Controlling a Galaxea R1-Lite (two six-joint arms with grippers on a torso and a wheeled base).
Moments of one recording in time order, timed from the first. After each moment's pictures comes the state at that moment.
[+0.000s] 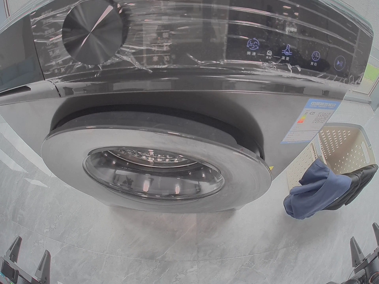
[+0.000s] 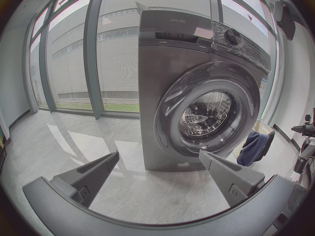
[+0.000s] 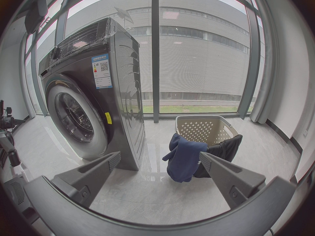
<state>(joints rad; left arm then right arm) -0.01 0.02 -0.02 0.01 0.01 -0.06 -0.01 0.02 -0.02 0.00 0.00 -0.01</state>
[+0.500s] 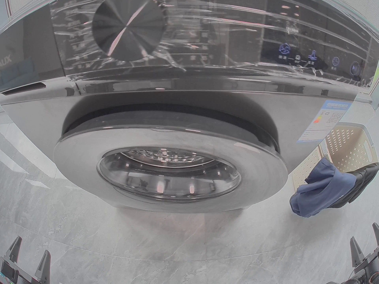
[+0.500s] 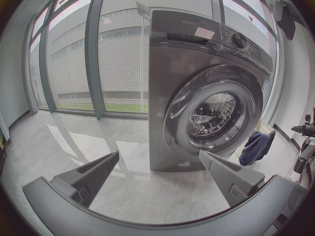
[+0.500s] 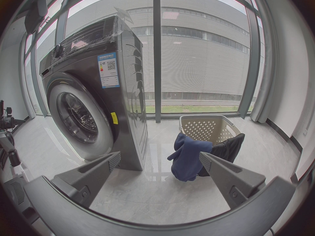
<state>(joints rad) -0.01 0.02 -0.02 0.01 0.01 -0.06 -0.01 0.02 -0.02 0.00 0.00 -0.01</state>
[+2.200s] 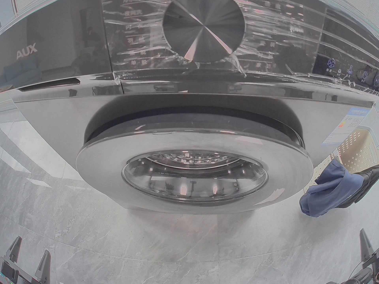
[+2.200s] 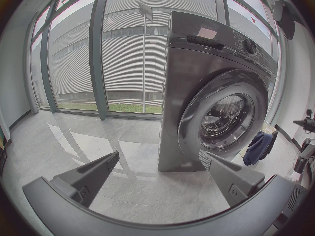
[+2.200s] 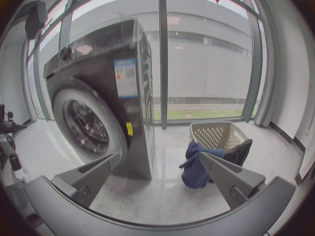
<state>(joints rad) -0.01 0.02 -0.02 0.01 0.01 -0.06 -0.01 0.02 -0.06 -0.04 0.01 0.01</state>
